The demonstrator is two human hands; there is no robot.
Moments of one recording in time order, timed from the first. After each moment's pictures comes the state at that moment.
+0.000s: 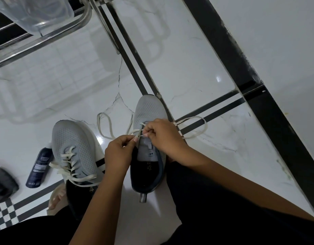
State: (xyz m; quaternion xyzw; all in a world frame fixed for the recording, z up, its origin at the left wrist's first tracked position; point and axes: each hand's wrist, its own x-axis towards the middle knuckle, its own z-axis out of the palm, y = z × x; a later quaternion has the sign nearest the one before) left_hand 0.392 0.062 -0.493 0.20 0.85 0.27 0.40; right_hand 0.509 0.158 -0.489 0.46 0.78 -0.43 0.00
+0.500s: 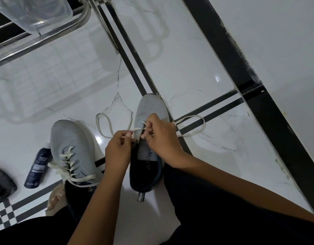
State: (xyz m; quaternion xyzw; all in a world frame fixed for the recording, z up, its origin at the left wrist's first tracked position) left_hand 0.394 0.065 -0.492 0.18 0.83 0.32 0.42; right_hand 0.506 0.141 -0.493 0.48 0.78 -0.39 -0.09
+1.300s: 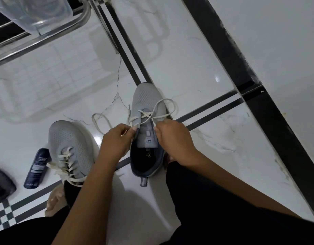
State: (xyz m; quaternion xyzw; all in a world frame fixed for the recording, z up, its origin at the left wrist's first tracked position) left_hand 0.371 0.088 -0.476 0.34 0.85 0.15 0.37; right_hand 0.530 0.153 -0.493 0.46 0.85 -0.24 -0.05
